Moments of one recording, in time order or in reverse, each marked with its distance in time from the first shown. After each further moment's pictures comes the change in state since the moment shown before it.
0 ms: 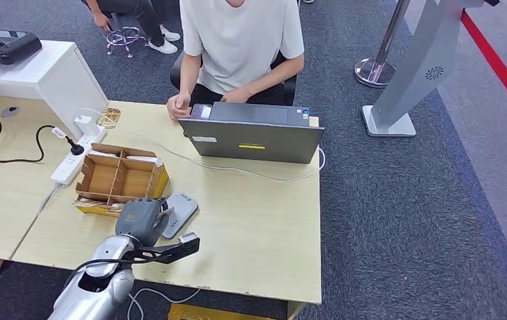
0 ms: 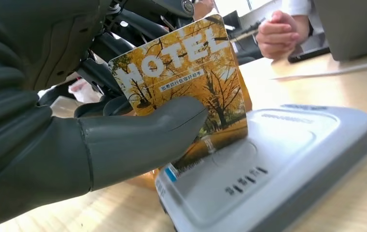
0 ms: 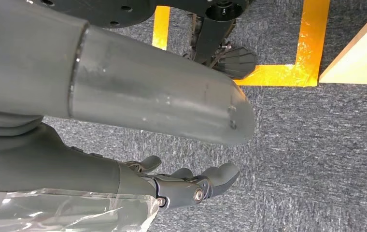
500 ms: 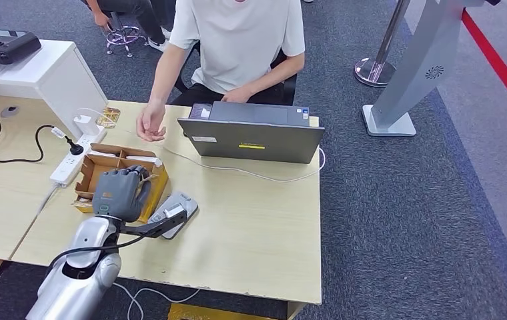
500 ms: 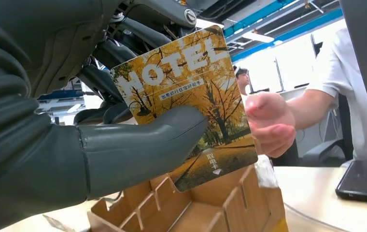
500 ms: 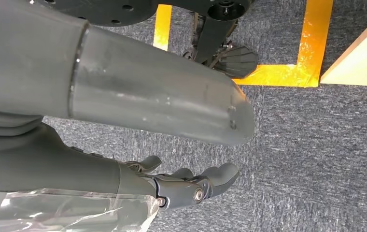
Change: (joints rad) left arm -0.041 0.036 0.048 -0.122 -0.070 0.185 -0.040; right arm 0.000 0.000 0.009 0.000 0.012 -0.001 -0.003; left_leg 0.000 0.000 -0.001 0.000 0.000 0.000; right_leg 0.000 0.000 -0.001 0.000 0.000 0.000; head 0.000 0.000
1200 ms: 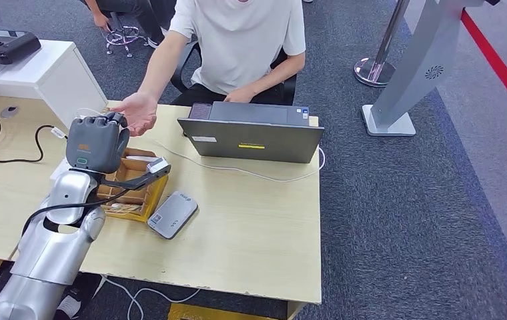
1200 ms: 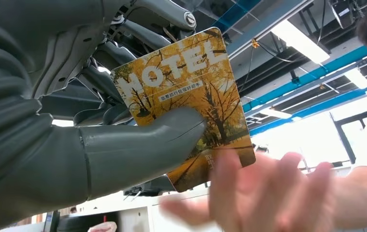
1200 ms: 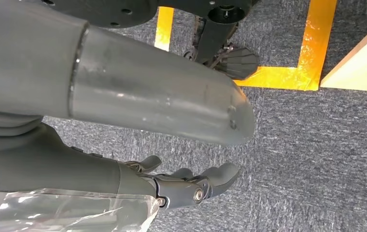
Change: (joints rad) left arm -0.242 0.045 0.025 0.077 -0.126 0.077 -0.002; right arm -0.008 0.002 0.016 0.001 0.014 0.003 0.012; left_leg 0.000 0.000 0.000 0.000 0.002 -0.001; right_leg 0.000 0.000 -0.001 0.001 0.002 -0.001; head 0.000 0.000
